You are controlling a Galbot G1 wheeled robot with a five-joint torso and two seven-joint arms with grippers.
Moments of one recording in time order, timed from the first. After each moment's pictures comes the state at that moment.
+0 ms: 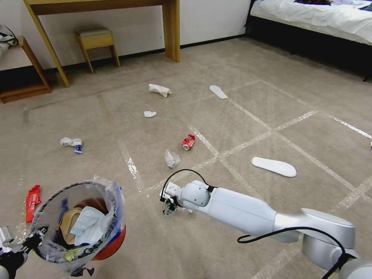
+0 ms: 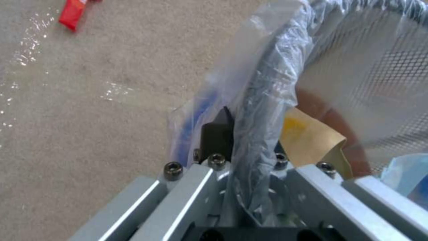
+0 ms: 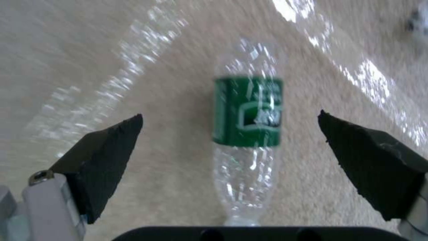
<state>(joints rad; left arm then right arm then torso) 1.90 -1.32 -1.29 -2.35 -1.29 0.72 -0.36 -0.31 1.28 -0.85 1.24 0.42 -0.71 -0.14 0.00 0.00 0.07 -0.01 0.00</state>
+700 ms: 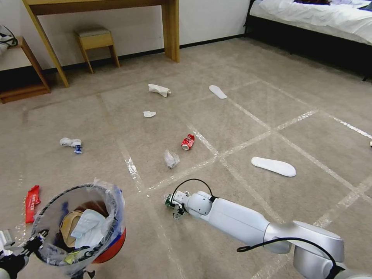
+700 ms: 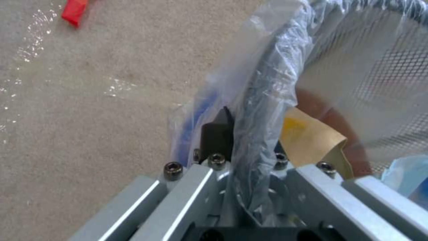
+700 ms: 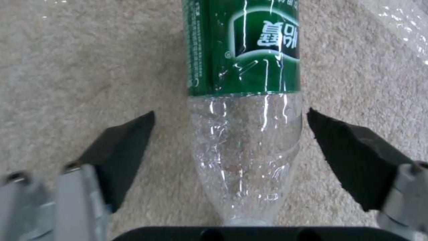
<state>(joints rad) 1.91 -1.33 -1.28 -2.35 -1.27 0.71 -0.35 -0.41 1.32 -0.80 1.04 0.35 -0.54 -0.08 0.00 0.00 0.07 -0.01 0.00</state>
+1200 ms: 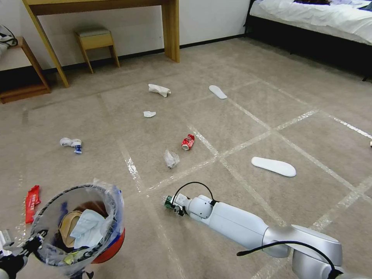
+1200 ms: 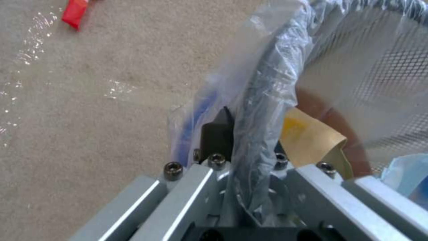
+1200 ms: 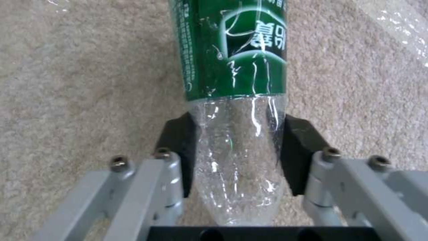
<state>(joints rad) 1.91 -1.31 -1.27 -2.34 -1.27 0.70 -0.35 -0.43 1.32 -0.79 1.04 0.35 -0.51 -0.06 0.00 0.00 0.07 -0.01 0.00</state>
